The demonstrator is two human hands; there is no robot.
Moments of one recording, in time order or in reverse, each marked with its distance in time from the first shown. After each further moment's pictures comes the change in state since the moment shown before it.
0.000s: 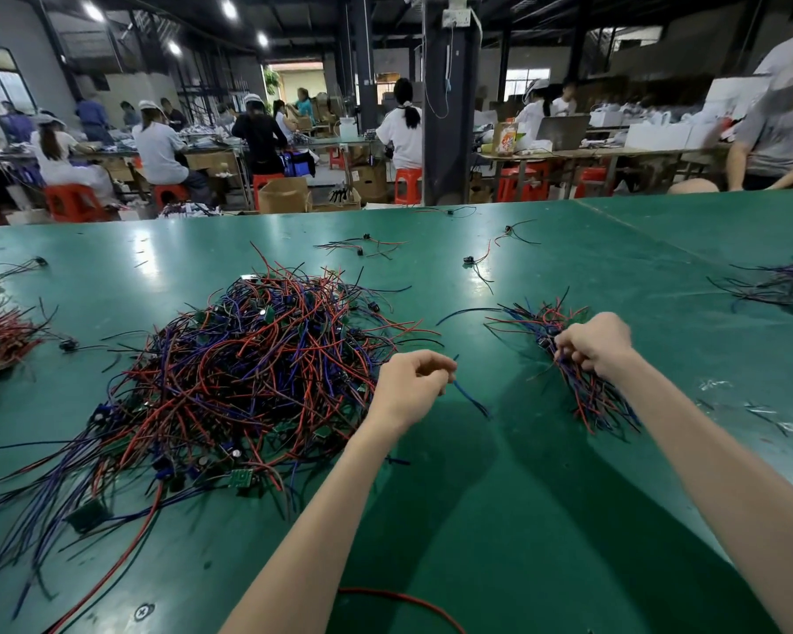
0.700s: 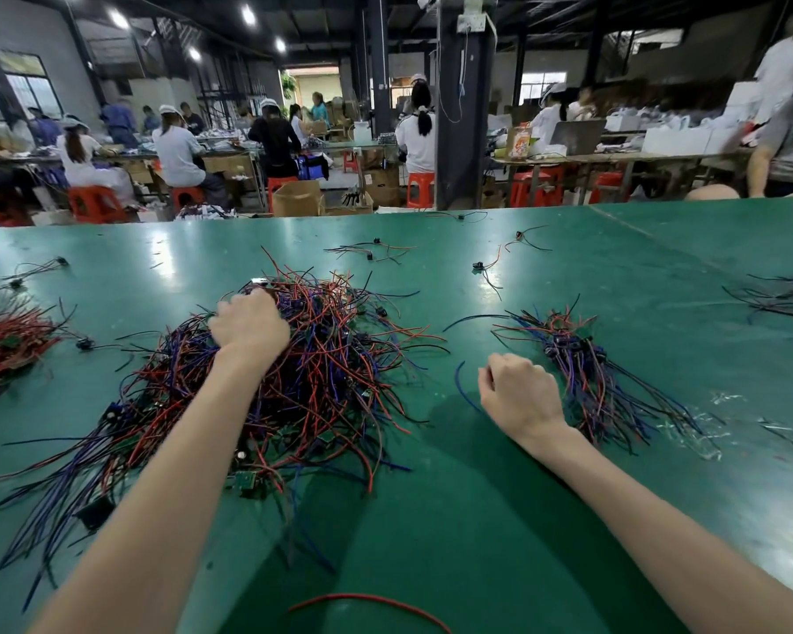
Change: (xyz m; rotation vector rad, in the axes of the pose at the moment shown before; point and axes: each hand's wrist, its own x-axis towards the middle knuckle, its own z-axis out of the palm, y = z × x) left_hand 0.045 0.001 -0.156 1.035 0.441 -0.322; right_hand -0.092 0.005 0.070 -0.614 0.149 -0.840
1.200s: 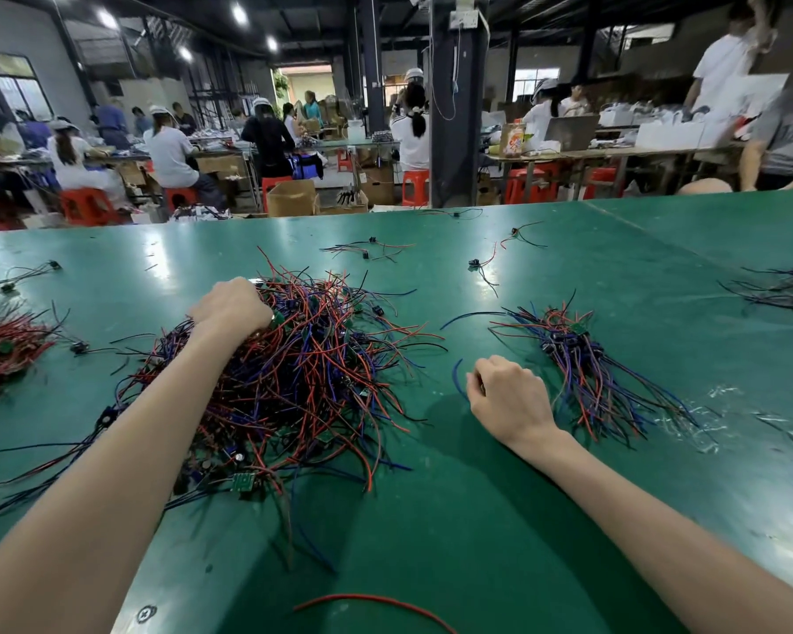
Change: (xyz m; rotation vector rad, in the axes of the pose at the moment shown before) left_hand 0.034 -0.012 -0.010 0.001 -0.115 0.004; right_hand -0.006 -0.006 0.009 0.053 -0.011 -0.012
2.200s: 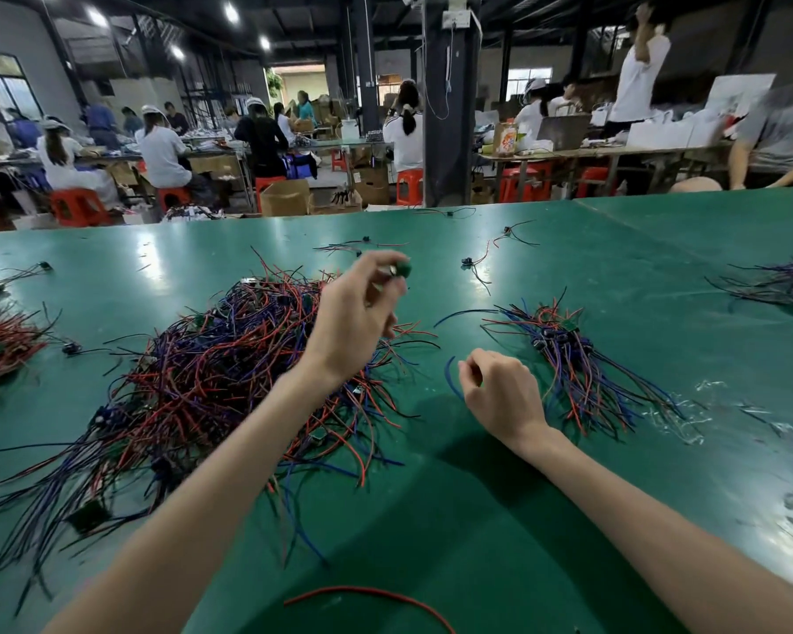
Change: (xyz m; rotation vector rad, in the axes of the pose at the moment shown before) left_hand -0.118 0.084 0.003 -0.982 0.141 0.807; right_hand -0.003 -0.006 -0.009 0.223 0.128 0.036
